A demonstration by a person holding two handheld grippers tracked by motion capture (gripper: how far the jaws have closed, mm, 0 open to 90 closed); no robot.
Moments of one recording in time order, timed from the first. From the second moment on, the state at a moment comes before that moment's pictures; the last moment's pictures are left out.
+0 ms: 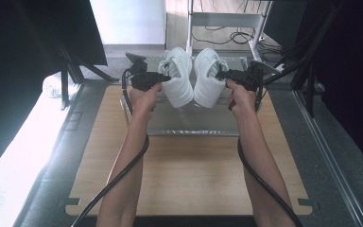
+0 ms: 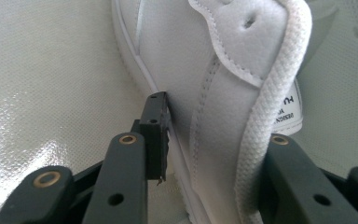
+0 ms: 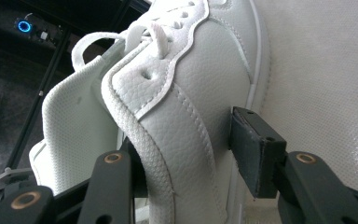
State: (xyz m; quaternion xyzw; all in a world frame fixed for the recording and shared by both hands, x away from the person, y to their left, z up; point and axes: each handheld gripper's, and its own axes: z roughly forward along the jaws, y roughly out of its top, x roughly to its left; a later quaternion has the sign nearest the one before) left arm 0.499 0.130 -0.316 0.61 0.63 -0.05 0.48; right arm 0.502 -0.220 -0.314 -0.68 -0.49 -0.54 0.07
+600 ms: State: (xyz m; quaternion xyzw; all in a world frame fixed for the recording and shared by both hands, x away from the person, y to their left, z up) left arm 0.500 0.116 -0.314 0.62 0.61 -0.03 0.50; right arm 0.504 -0.218 -0.313 -0.63 -0.52 -0.58 0.09
